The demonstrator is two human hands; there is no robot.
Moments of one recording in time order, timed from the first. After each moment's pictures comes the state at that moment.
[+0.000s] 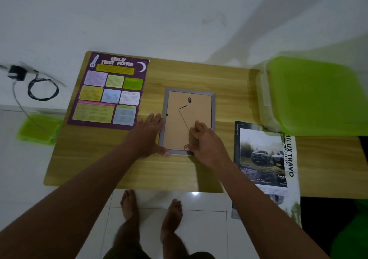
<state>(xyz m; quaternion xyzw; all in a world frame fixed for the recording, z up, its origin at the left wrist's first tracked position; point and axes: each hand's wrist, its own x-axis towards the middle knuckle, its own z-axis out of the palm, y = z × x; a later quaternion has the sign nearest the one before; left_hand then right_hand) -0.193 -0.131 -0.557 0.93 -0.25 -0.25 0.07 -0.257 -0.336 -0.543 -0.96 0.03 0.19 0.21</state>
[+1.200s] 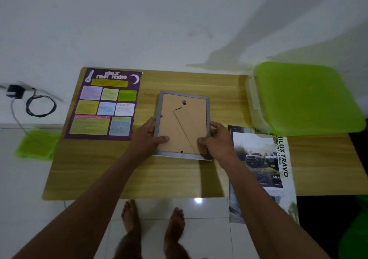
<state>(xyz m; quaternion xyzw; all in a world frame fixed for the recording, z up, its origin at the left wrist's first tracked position) -0.203 -0.155 -0.525 0.77 0.04 -0.24 0.58 -0.249 -0.369 -0.525 -0.76 0.33 0.09 0.55</state>
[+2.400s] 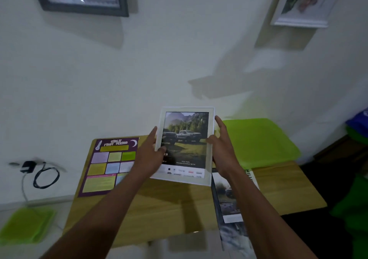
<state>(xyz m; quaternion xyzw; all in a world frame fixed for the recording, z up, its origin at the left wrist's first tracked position) -0.218 -0.175 -0.354 0.85 -0.10 -0.07 0.50 -0.285 -0.369 -0.320 -0.70 0.23 -0.13 0.66</state>
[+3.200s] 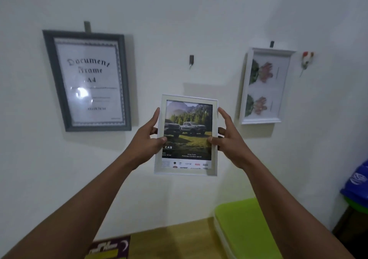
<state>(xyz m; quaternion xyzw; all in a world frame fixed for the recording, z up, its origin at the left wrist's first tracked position) -0.119 -0.202 -0.086 0.74 -0.33 0.02 0.58 -0.208 -0.444 -0.088 -0.76 0.00 -0.24 0.60</state>
